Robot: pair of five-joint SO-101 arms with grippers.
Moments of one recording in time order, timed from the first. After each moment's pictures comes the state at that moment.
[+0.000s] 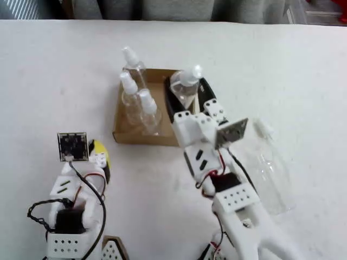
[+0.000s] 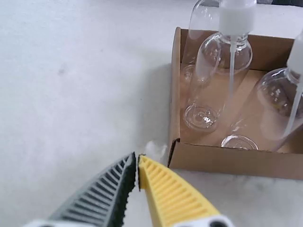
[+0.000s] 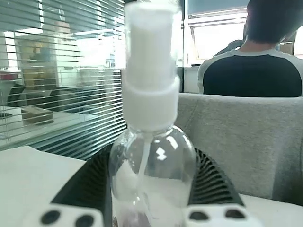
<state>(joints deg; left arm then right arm) -5.1 -104.0 97.1 48.4 5.4 -24.6 -43.2 73.5 -34.2 -1.5</state>
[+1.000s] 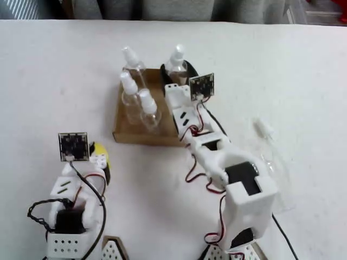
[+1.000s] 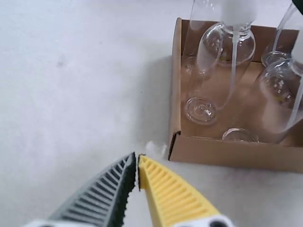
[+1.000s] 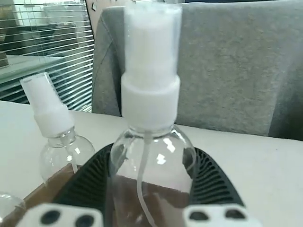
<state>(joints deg) -5.1 -104.0 97.1 50.2 5.4 -20.1 18.2 38.8 -47.5 -1.5</state>
